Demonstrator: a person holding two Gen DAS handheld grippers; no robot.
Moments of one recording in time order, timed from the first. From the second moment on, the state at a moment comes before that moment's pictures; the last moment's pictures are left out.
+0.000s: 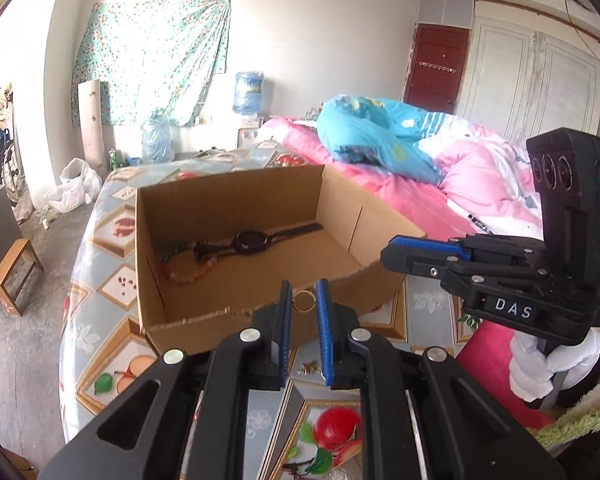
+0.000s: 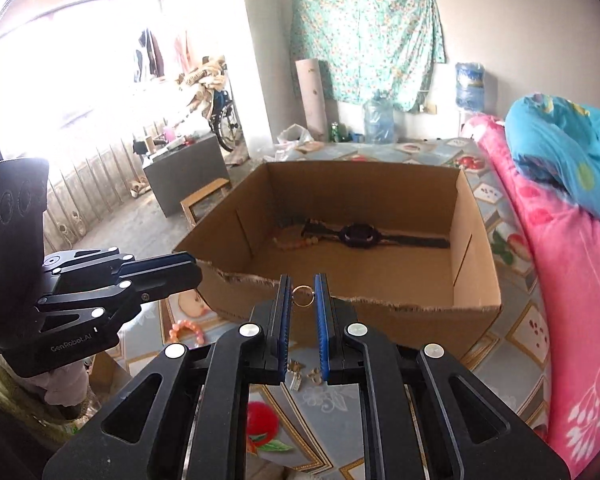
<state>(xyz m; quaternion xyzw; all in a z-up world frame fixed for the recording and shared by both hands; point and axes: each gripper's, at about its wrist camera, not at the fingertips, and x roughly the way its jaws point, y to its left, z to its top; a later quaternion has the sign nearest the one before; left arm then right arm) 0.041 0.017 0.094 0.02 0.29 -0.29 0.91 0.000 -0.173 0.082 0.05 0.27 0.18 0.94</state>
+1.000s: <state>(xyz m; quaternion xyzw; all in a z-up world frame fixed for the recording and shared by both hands) 0.164 0.007 0.064 0.06 0.36 -0.19 0.91 0.108 -0.186 0.074 0.13 0.35 0.17 0.91</state>
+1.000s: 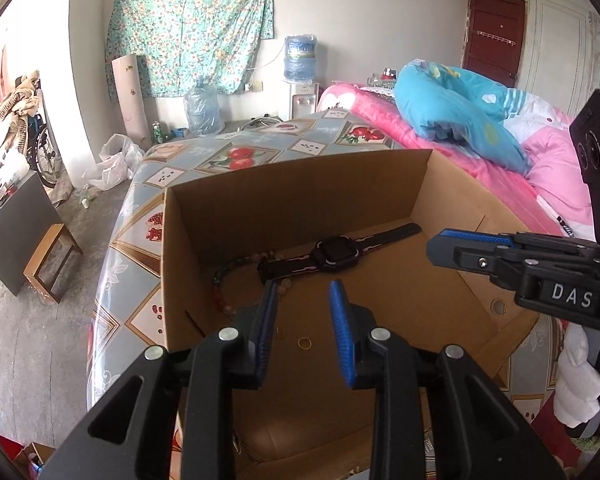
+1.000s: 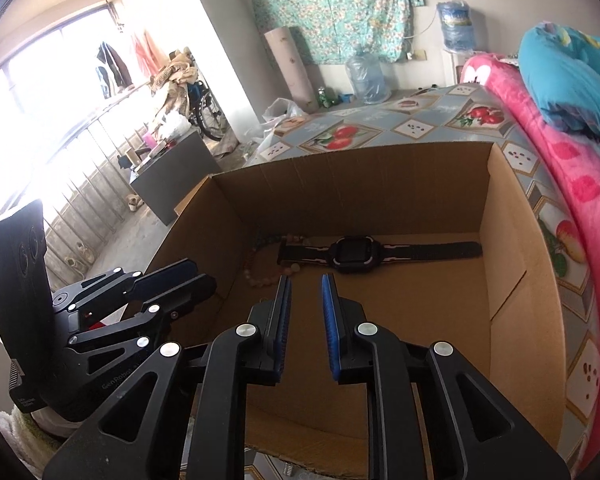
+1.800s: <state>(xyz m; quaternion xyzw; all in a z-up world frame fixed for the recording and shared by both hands) 0.079 0.055 0.091 0.00 0.29 -0.19 0.94 0.018 -0.195 0.093 0.11 0.28 0.15 0.94</state>
